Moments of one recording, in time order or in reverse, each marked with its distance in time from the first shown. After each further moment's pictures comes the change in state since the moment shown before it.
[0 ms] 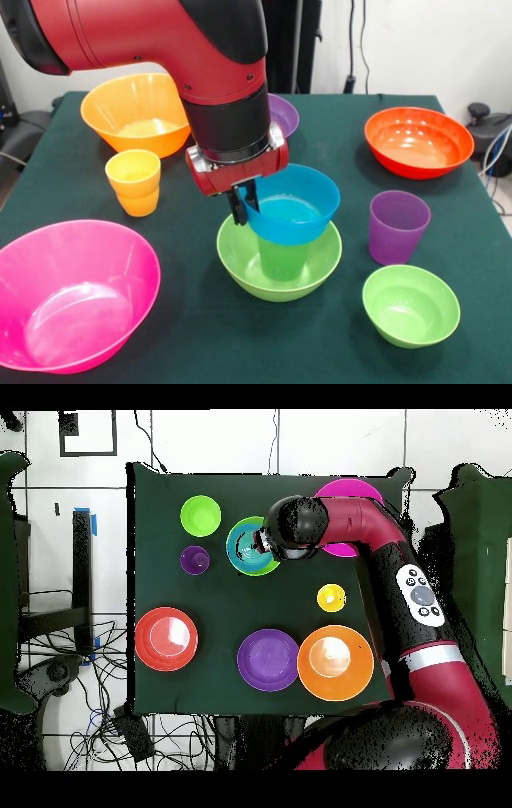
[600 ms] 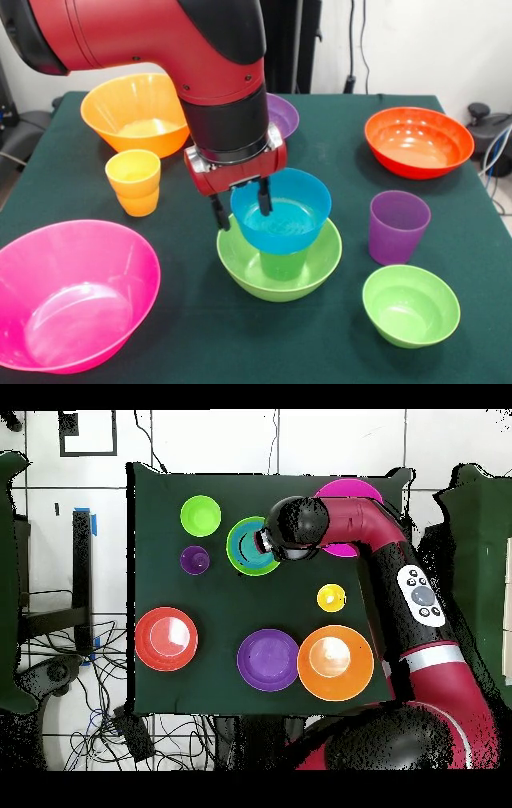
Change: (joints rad) arm -0.003 0.001 0.000 0.000 -0.005 0.000 0.000
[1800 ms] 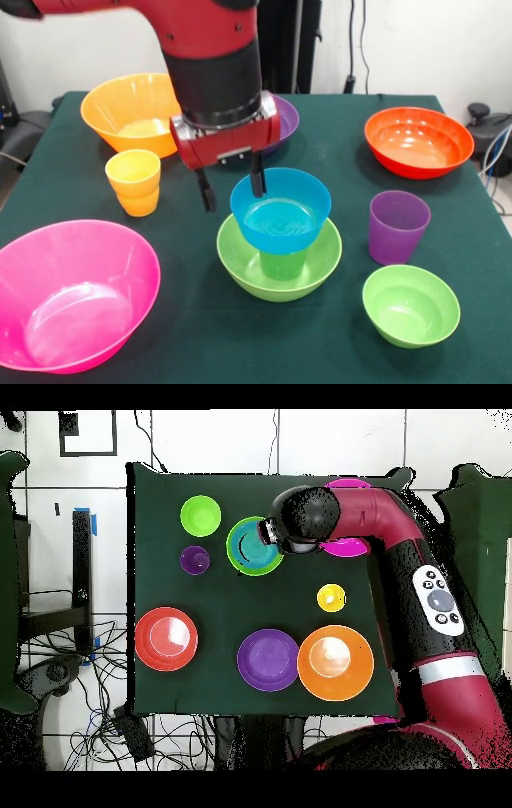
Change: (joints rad) arm -0.004 -0.097 0.000 0.014 0.044 0.001 0.000
